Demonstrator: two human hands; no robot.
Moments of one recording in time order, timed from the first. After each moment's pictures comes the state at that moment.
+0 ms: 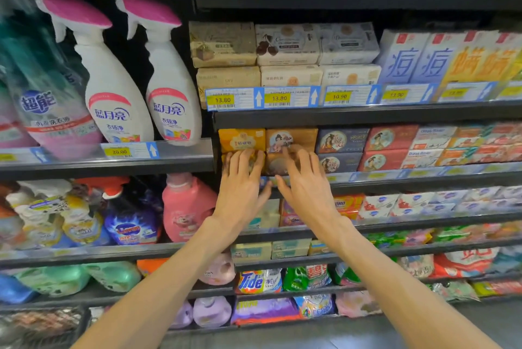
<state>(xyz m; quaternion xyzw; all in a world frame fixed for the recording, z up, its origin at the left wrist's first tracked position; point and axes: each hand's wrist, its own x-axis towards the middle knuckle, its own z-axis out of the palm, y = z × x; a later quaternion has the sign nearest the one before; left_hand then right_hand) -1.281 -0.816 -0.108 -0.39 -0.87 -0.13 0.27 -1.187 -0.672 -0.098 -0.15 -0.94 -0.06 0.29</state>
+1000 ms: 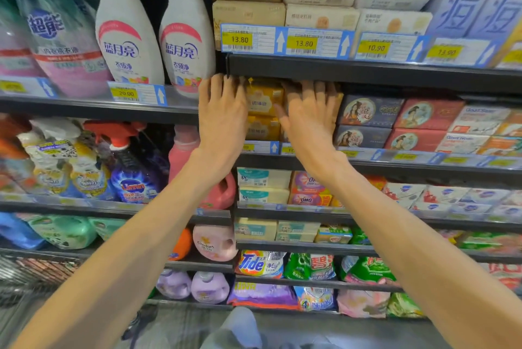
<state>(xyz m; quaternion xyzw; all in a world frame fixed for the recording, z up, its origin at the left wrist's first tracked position) -1.325 -0.827 -0.074 -0.23 -0.84 -0.04 0.49 -1.241 -0.686 -0.059 -0.14 -0.92 -0.06 0.36</state>
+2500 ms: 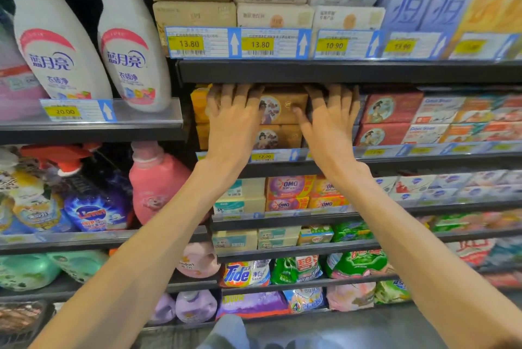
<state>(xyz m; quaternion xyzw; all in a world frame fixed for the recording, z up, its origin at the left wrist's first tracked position) -1.306 -0.756 -0.079 -0.32 -0.82 -0.13 0.45 -1.207 -0.603 -0.076 -0.23 -0.88 -0.04 0.42</state>
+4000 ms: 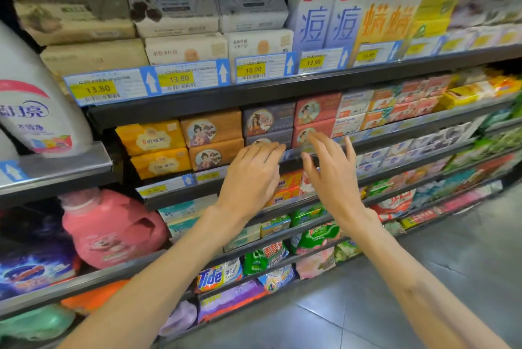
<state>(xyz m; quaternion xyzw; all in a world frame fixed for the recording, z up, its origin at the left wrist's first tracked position) -1.214 -0.700 -0.097 -0.60 -0.74 -0.20 0.22 -1.077 -0.559 -0.110 -0.28 -0.89 -0.04 0.36</state>
